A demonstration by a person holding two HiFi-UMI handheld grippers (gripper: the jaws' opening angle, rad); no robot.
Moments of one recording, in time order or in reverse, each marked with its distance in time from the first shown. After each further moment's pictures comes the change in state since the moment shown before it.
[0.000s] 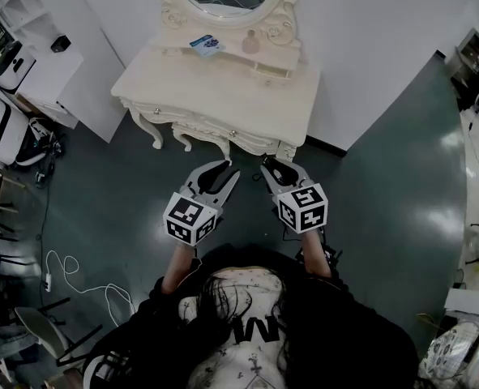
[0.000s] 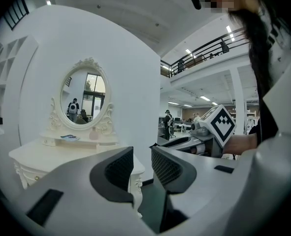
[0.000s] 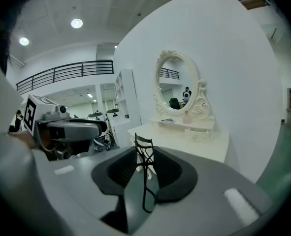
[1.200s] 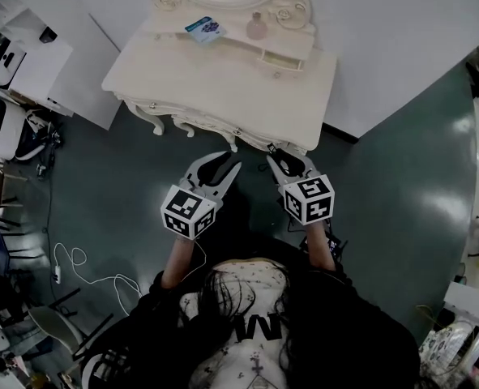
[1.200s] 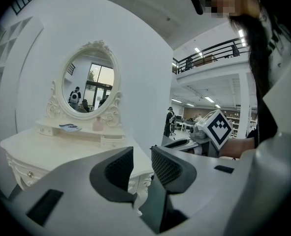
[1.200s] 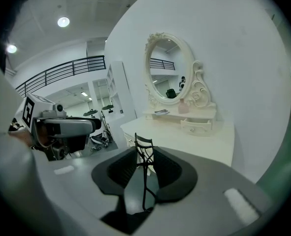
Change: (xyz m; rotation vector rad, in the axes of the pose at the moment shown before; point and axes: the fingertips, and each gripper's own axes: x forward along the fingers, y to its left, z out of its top) left arm 0.064 0.074 -0.016 -0.089 0.072 -0.017; right arm 0.082 -0.062 -0.011 0.083 0.086 -0.008
